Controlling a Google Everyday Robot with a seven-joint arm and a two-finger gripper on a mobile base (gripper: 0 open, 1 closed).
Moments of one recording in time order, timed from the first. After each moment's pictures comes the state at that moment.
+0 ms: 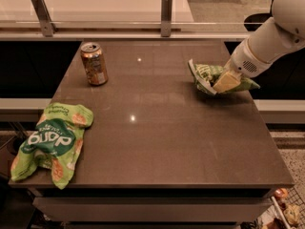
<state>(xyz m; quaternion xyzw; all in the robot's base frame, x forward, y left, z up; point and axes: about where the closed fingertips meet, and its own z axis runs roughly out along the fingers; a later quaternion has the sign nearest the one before) 0.603 -0.204 0.854 -0.51 0.82 0.07 0.24</state>
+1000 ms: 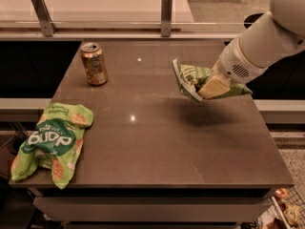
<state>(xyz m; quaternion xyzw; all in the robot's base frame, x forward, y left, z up) 0.535 -0.146 0.895 -0.52 0.81 0.06 0.26</state>
